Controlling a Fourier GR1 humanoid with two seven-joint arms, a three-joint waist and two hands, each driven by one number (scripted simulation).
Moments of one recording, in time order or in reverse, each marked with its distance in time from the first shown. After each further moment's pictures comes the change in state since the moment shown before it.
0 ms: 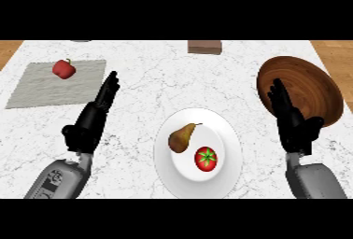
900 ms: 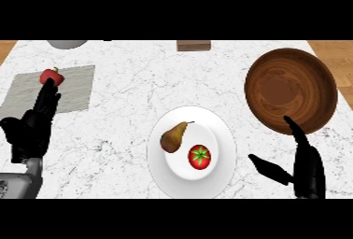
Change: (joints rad) left arm 0.126 0.150 0.217 0.025 0.042 0.046 0.056; right arm 0.276 -0.134 0.234 -0.312 0.694 -0.378 0.568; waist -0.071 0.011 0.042
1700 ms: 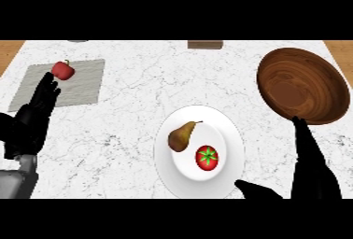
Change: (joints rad) left arm -0.020 0.019 0.016 -0.037 0.031 -0.058 0.035; right arm -0.033 0.157 0.145 -0.490 0.516 0.478 0.616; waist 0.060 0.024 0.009
